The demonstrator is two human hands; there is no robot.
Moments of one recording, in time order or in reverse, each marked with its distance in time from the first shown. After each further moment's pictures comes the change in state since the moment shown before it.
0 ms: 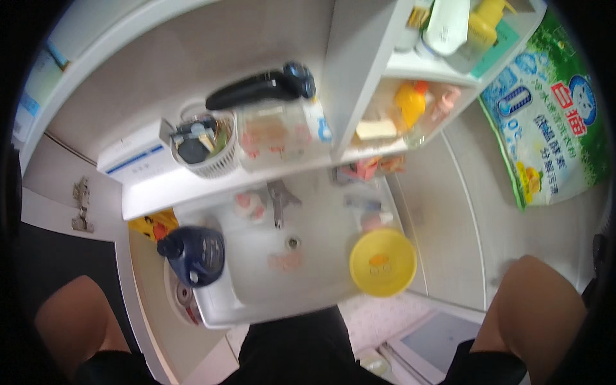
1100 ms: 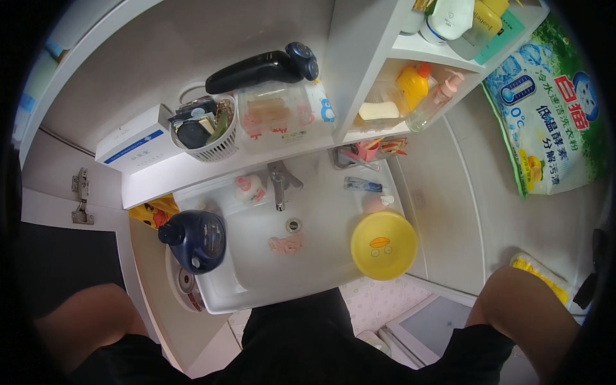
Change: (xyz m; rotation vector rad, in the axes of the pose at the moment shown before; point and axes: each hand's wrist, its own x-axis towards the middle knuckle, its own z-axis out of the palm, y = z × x) left_hand 0.007 0.008 0.001 0.036 0.078 0.080; right_hand -0.004 -0.017 -0.006 -0.056 0.220 -0.133
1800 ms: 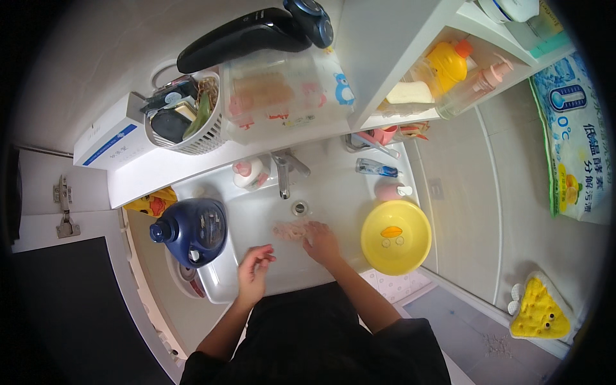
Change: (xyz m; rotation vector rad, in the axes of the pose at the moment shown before) left_hand -0.249 -0.154 0.068 0.037 -0.009 -0.908; right_hand -0.209 0.251 0.253 -0.374 -0.270 0.745
